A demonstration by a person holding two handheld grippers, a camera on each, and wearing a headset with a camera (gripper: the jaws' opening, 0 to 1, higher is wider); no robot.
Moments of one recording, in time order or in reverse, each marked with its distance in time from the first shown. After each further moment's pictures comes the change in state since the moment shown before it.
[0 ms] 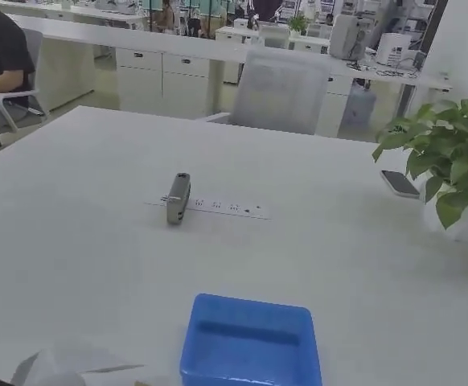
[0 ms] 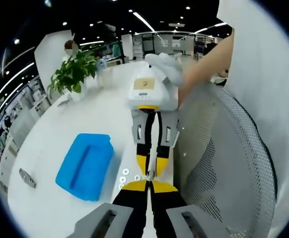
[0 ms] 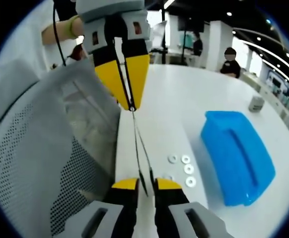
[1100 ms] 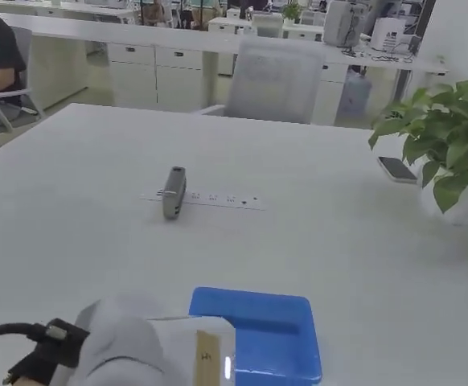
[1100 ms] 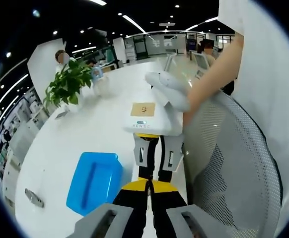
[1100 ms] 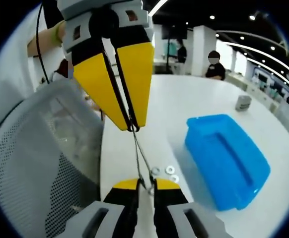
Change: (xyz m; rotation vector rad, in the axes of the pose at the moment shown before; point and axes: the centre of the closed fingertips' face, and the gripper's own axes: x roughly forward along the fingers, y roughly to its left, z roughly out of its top) left arm 0.015 0.028 0.033 0.086 -0.009 -0.006; right arm 0.004 -0.027 0.015 0.091 -0.105 -0.092
